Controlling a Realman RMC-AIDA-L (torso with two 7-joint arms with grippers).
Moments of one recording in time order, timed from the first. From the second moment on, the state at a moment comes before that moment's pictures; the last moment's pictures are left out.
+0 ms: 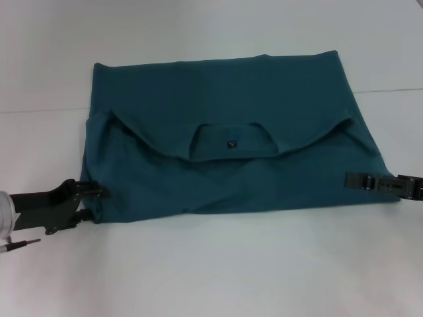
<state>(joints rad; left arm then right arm) -0.62 -2.06 0.64 0.59 2.28 1.12 -2.72 0.43 1.95 -0.59 -0.66 -1.95 -1.60 1.94</state>
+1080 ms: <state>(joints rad) -0.61 -2.06 0.64 0.59 2.27 1.10 -2.77 0.42 1.95 -0.59 -0.66 -1.95 -1.60 1.93</state>
